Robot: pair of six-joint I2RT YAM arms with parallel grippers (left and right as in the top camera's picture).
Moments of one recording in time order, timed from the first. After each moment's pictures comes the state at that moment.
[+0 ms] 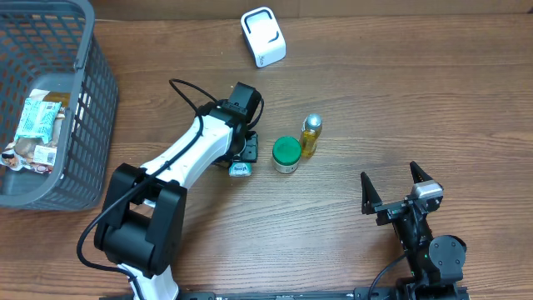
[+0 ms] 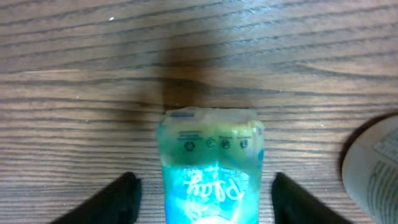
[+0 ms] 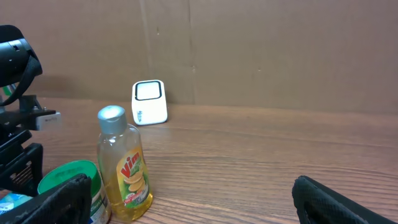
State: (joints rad) left arm -0.43 1.90 1.29 -0.81 -0.06 -0.41; right arm 0.07 0.01 0.02 -0.02 -0.15 0.04
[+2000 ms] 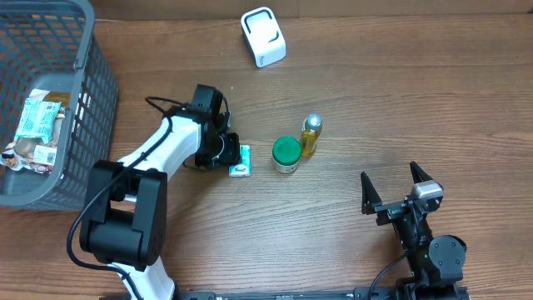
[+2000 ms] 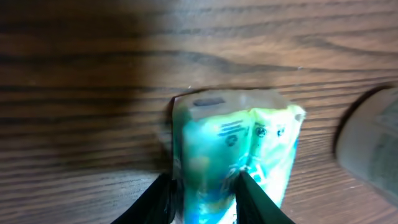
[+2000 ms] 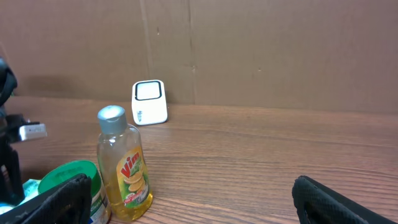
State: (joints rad) left arm -0.25 1.90 1.17 -0.72 0.29 -0.30; right arm 0.07 0.01 0.02 -0.02 -0.15 0.04
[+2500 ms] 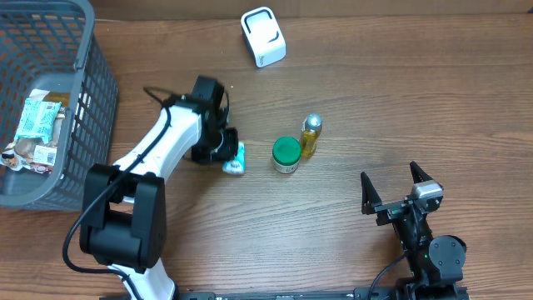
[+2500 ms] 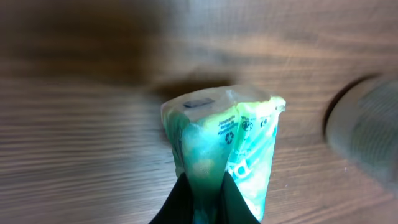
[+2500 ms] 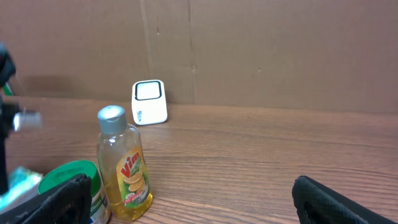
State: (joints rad) left arm -0.26 1.89 1.31 -0.92 0.21 -0.29; right arm 0.07 0.01 0.02 -0.02 -0.15 0.04
